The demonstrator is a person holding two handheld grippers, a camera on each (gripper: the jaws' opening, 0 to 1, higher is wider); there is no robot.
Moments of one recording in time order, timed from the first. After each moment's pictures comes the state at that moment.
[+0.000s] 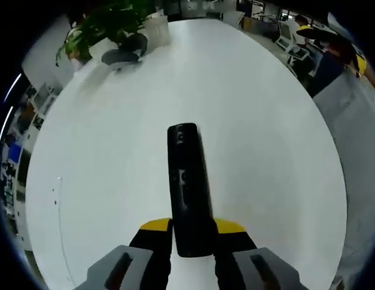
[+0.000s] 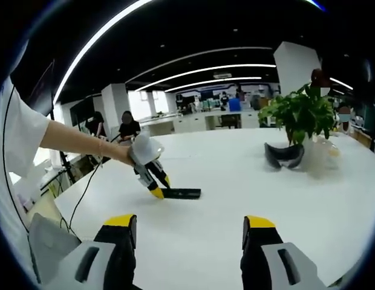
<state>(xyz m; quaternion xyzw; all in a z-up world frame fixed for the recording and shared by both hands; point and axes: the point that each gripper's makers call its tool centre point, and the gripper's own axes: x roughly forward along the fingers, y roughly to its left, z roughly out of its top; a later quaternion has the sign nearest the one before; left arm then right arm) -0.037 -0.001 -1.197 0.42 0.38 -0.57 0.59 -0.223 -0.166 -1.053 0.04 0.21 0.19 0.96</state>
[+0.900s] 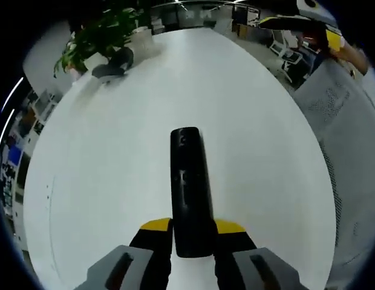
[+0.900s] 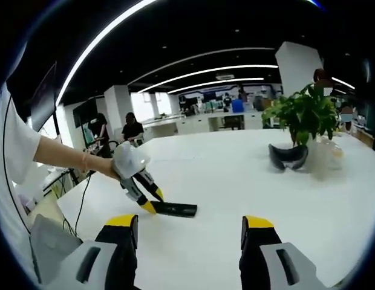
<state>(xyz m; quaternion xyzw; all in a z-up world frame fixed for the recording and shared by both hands) -0.109 0.004 -1.199 0.39 0.36 -0.59 0.61 -0.222 -0.158 -1.052 0.05 0.20 0.21 0.96</state>
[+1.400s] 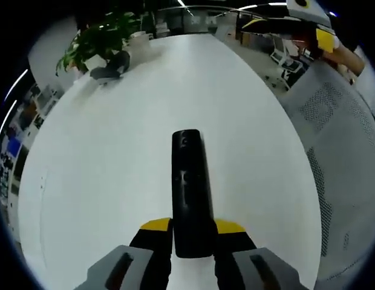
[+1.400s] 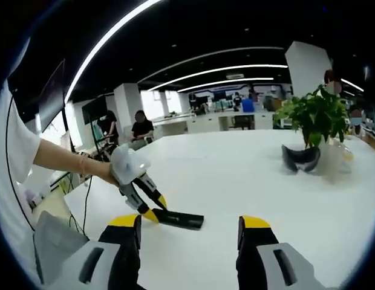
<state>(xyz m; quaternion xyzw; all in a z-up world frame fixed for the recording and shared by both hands) -0.150 0.006 -1.199 0.37 0.36 -0.59 0.62 -0.228 -0.134 -1.053 0.04 0.20 0.25 0.95</state>
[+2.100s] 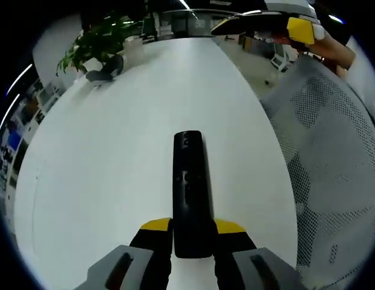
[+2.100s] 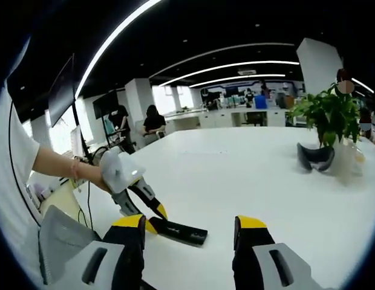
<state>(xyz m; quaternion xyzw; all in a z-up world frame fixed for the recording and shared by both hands) -0.208 0.010 -1.199 0.35 0.36 -0.60 0.63 -0.235 -0.112 -1.059 0.04 0.22 0.29 0.93</state>
